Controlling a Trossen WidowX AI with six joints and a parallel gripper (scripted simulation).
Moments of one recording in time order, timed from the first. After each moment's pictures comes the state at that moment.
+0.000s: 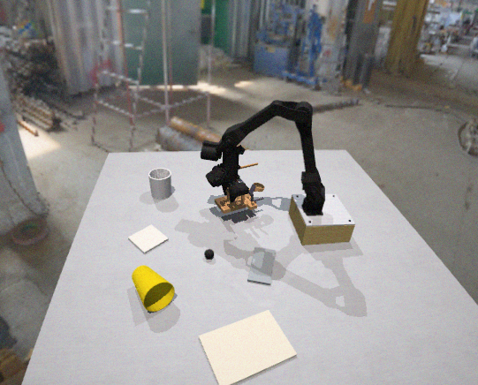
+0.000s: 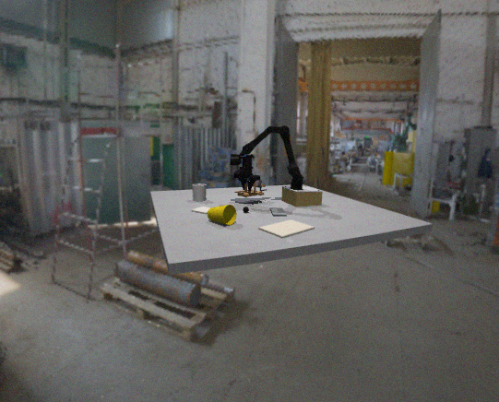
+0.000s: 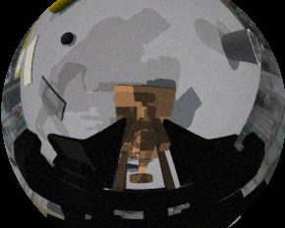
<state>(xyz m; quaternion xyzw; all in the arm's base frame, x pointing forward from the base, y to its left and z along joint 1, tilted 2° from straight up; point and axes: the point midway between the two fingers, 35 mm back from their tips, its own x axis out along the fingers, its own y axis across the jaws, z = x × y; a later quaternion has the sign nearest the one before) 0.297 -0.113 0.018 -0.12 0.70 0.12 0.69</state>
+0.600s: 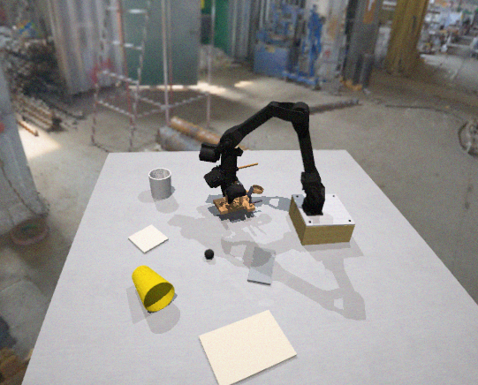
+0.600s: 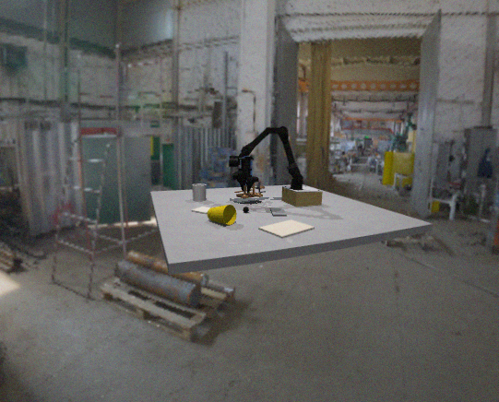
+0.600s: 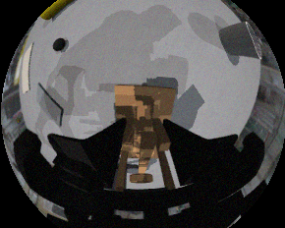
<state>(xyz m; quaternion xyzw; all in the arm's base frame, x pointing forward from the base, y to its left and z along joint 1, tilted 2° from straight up) 0.302 -0.119 0.008 -0.10 0.70 0.10 0.70</state>
